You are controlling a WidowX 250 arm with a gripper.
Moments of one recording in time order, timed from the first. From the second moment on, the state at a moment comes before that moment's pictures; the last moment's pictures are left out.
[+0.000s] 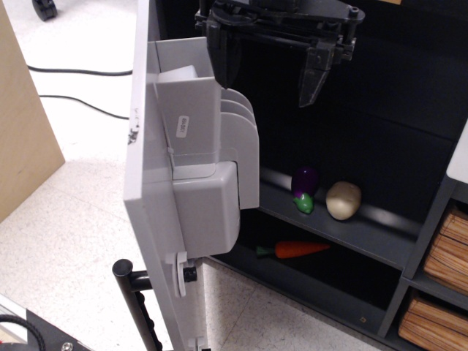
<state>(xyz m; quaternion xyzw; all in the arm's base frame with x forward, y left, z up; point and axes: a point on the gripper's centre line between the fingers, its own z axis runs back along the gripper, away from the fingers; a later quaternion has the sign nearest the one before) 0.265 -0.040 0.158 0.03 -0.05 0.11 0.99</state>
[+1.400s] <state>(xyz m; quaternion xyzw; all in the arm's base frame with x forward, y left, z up) 0.200 0.008 0.185 0.06 -0.07 0.17 0.98</state>
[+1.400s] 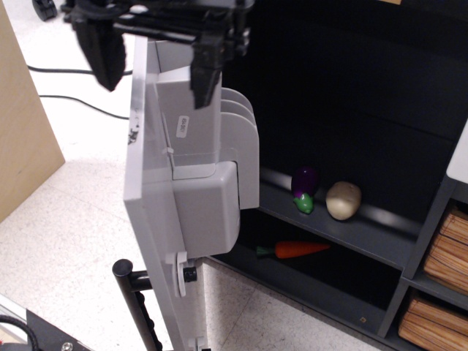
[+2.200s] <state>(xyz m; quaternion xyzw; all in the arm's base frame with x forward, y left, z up) 0.235 -0.044 0.162 -0.01 -0.02 0.19 0.98</state>
